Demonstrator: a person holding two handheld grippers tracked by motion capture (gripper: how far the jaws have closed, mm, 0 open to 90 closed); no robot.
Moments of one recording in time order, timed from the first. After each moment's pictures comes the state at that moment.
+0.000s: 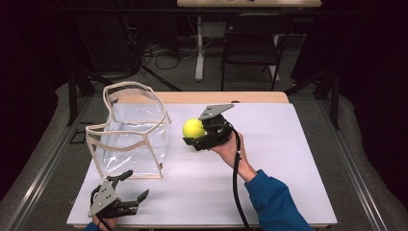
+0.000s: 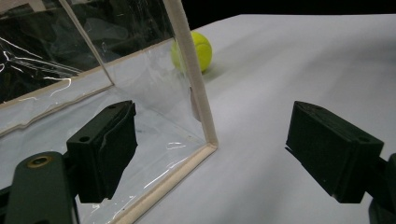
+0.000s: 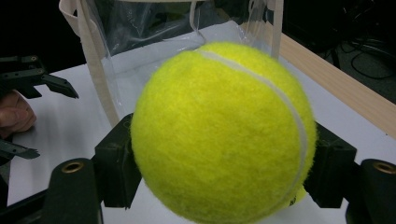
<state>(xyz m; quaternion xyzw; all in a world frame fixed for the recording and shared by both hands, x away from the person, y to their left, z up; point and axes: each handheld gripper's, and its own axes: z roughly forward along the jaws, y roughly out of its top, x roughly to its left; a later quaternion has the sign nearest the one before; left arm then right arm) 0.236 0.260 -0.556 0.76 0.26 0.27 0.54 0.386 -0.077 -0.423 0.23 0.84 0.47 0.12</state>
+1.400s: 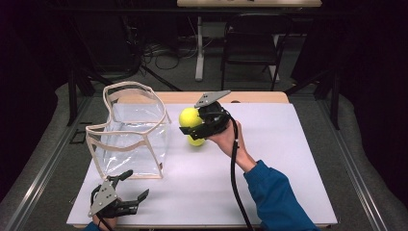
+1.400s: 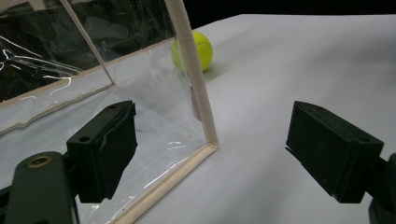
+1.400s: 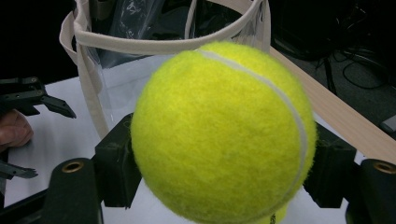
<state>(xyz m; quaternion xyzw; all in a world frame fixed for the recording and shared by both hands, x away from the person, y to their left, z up) 0.237 0.260 -0.557 0.75 0.26 0.27 0.54 0.399 -0.068 -0.391 0.22 0.84 0.47 0.13</state>
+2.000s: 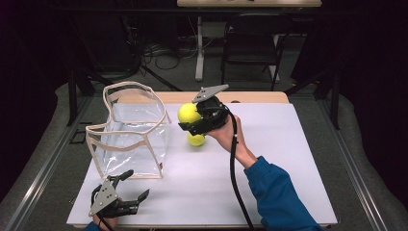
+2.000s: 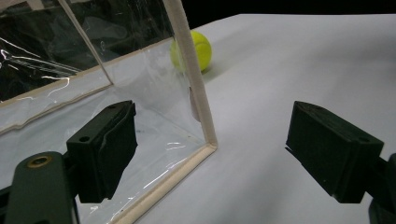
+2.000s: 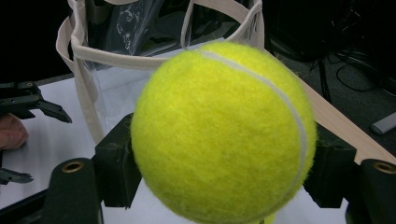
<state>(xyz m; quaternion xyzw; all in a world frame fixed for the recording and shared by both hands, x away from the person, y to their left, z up) 0.237 0.258 -0.557 0.76 0.26 0.27 0.54 0.403 -0.064 -0.378 0.22 0.85 0.46 0.14</state>
